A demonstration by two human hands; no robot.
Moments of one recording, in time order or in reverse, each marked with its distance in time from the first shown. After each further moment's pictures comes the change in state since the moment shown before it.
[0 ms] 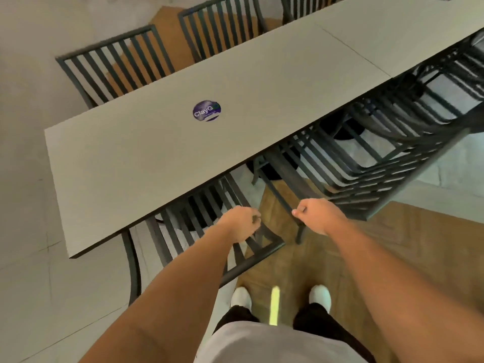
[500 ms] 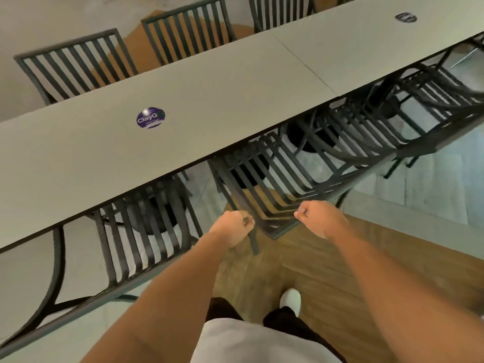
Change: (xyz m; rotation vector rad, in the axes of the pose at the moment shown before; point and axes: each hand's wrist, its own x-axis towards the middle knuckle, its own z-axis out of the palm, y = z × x) left_hand 0.105 0.221 0.066 -0.127 0.124 -0.070; right_hand 0.025 0.257 -0.097 -0.056 0.070 -0.063
